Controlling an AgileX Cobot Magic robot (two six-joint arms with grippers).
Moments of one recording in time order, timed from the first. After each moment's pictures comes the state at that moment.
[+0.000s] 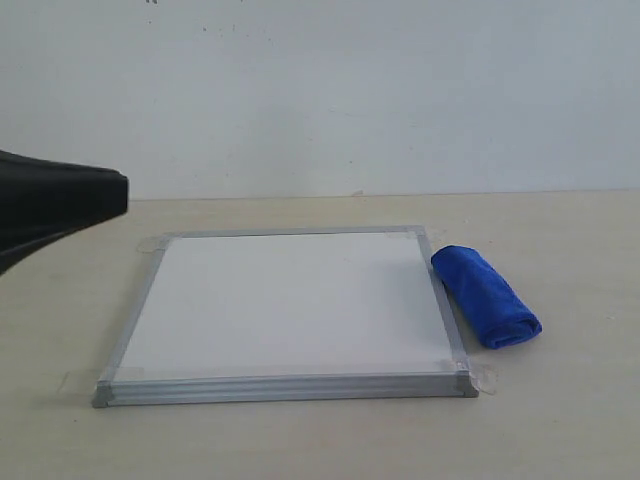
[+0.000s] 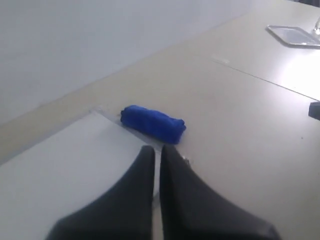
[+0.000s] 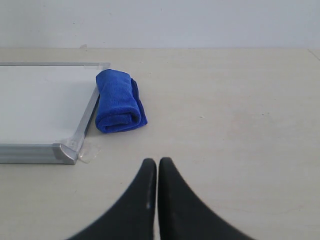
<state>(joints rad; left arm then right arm) -0.17 0.85 -0.64 -1.32 0.58 1.39 0.05 0.01 0.00 0.02 0.36 0.00</state>
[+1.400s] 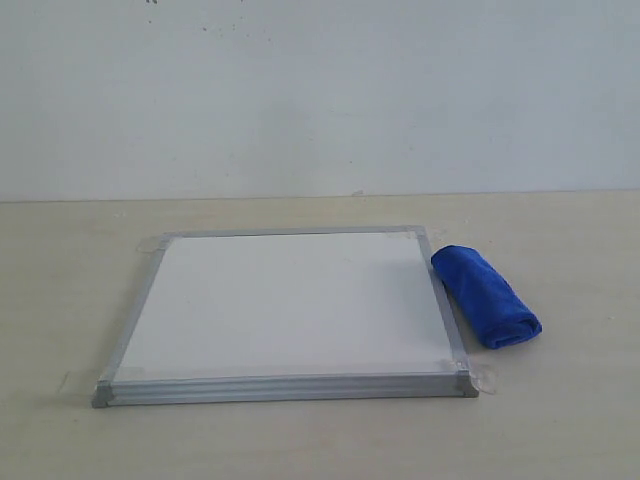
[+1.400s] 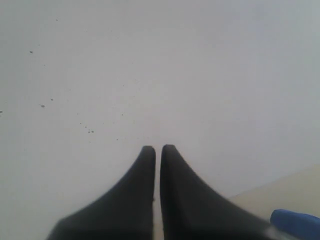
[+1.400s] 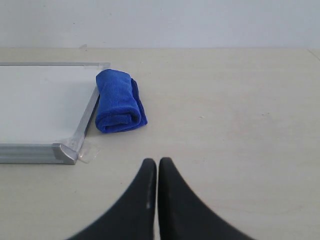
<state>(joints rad) -0.09 0.00 -0.27 -1.23 0.16 1.36 0.05 0.01 0.00 0.02 0.36 0.00</state>
